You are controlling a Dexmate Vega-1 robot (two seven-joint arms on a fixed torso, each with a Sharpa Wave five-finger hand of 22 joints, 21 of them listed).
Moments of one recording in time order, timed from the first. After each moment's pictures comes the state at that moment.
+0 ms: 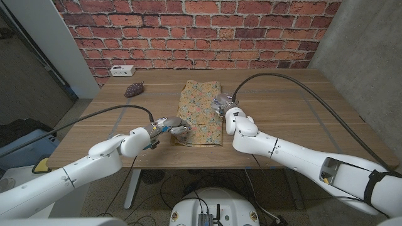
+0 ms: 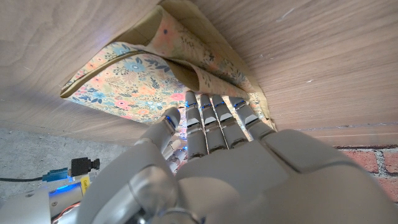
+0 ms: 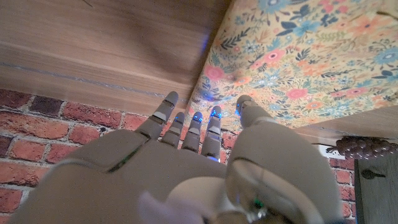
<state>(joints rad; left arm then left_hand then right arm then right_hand) 1.02 1.03 0.59 -1.98 0.35 0.19 -0.08 0.30 0.17 0.81 -0.06 0.18 0.63 0.03 0.20 0.19 0.52 0.00 0.21 0.19 0.44 -0.04 0.19 0.17 0.25 0.03 0.66 0.17 -0.50 -0.45 -1.12 -1.70 -0.53 -0.93 -0.02 0.64 0.17 0.45 -0.07 0.17 0.35 -0.05 0.19 0.19 0.19 -0.02 0.19 0.20 0.05 -0.04 0.21 0.32 0.21 -0.01 0.35 0.17</state>
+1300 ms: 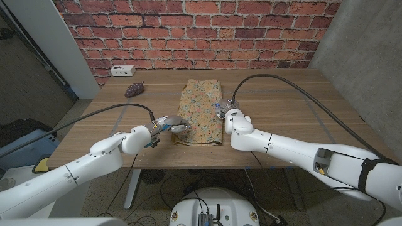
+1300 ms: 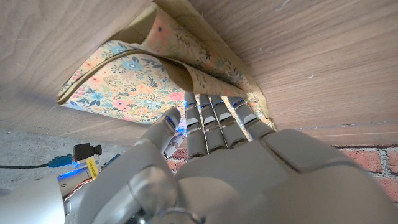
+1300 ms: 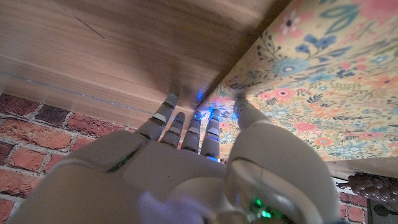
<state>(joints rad) 0.99 1.01 0.60 -1.95 0.36 0.18 -0.10 0.30 0.17 0.82 -0.05 0.18 0.63 0.03 0.20 0.19 0.52 0.00 0.22 0.19 0.44 -0.04 0.19 0.17 0.26 0.02 0.66 0.17 -0.41 -0.44 -1.23 -1.59 -0.45 -1.00 0.02 0.65 0.18 0.45 -0.10 0.18 0.37 -0.05 0.19 0.19 0.23 -0.02 0.21 0.20 0.06 -0.04 0.21 0.29 0.22 -0.01 0.34 0.17</state>
